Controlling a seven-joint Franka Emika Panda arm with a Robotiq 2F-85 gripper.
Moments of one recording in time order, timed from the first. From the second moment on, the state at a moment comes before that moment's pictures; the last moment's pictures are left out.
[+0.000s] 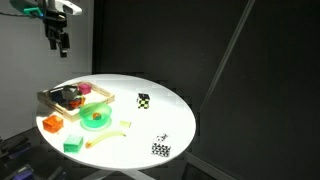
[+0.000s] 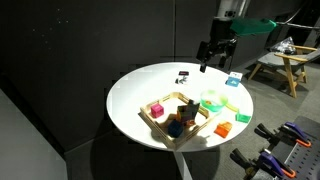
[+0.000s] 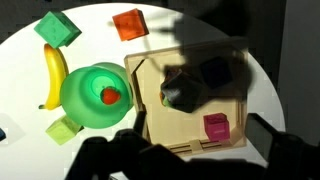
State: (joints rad) arm 0.09 -0.24 0.17 -2.38 0.09 2.21 0.37
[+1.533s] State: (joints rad) arm 0.13 0.01 0.16 -2.41 0.01 2.58 -0.02
